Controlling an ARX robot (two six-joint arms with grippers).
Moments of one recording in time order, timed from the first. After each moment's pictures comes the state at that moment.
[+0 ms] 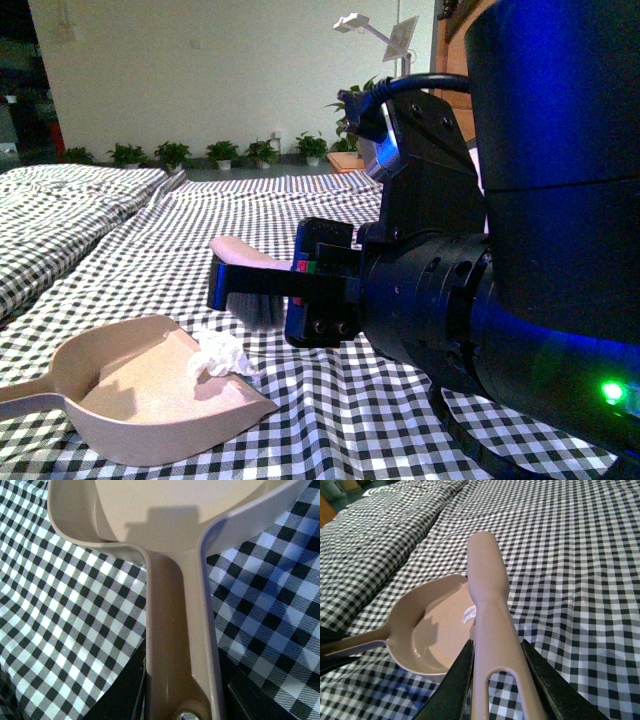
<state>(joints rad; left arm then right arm) 0.28 1.81 1.04 -0.18 0.52 1.21 0.58 1.65 0.80 0.66 0.14 0.33</state>
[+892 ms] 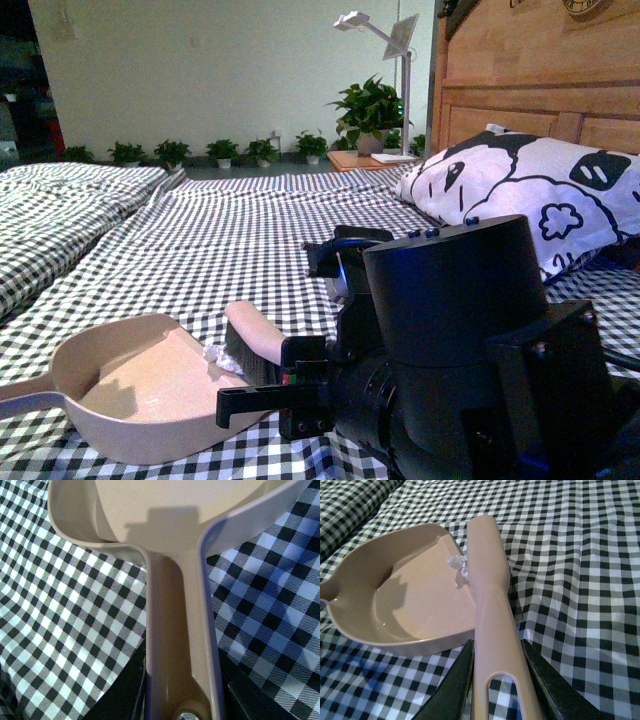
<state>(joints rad) 0.28 1.81 1.04 -0.18 0.52 1.21 0.59 1.88 0.83 0.74 0.13 0.30</state>
